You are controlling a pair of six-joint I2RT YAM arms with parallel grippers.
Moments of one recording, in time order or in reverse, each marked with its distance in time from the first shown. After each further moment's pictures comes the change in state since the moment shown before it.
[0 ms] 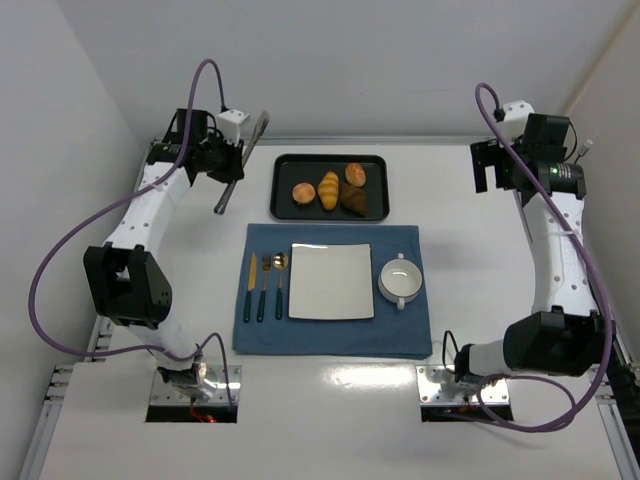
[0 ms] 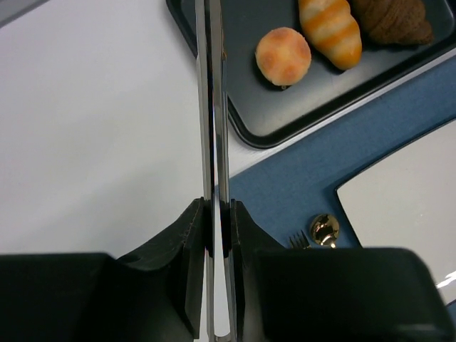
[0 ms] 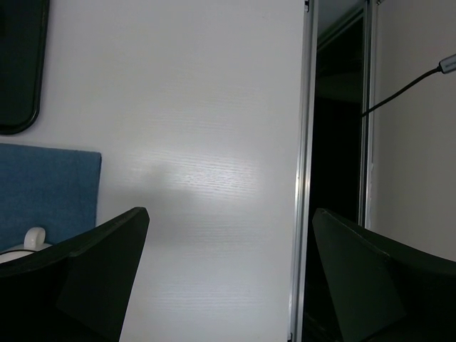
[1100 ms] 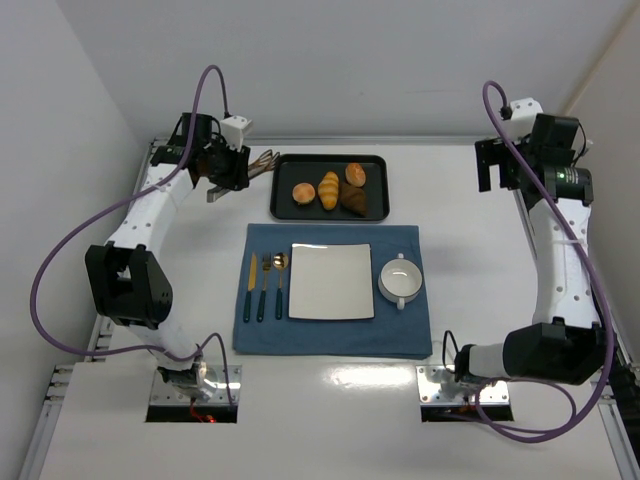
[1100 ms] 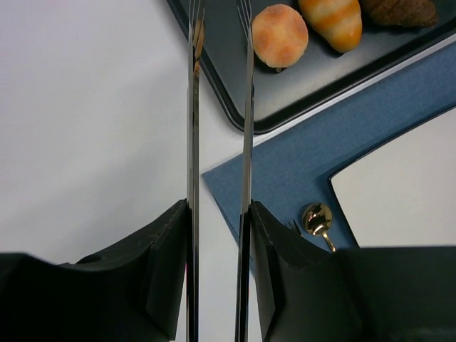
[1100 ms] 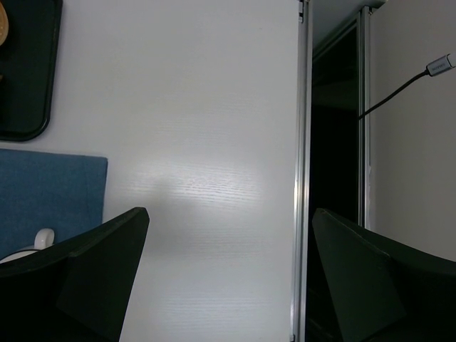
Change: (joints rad) left arm -0.021 0.000 -0.025 -0.033 -0.019 -0.024; right arm -0.013 -0.040 0.009 -0.010 -0.021 0.015
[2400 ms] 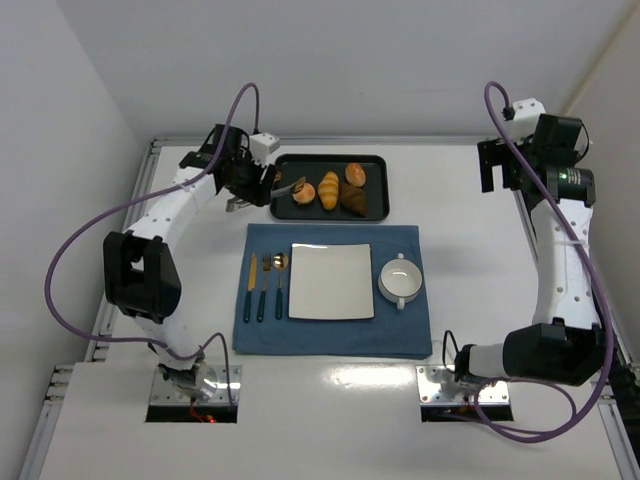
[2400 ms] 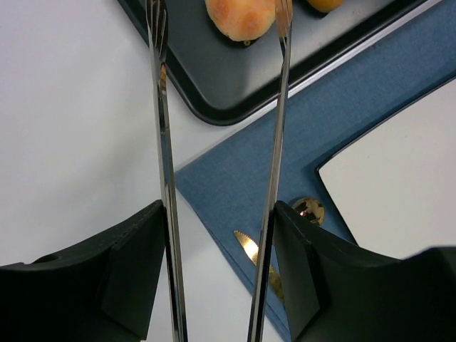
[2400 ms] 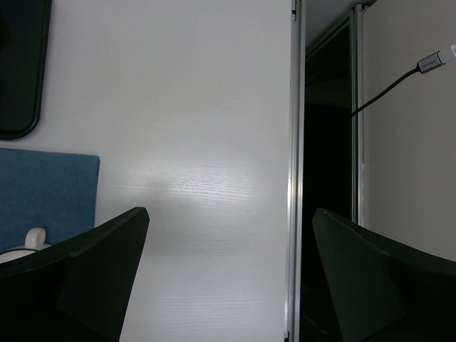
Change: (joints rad) left arm -0.116 0.051 -0.053 0.015 -0.071 0.024; right arm -0.014 -0.003 0.000 -0.003 0.002 -0.016
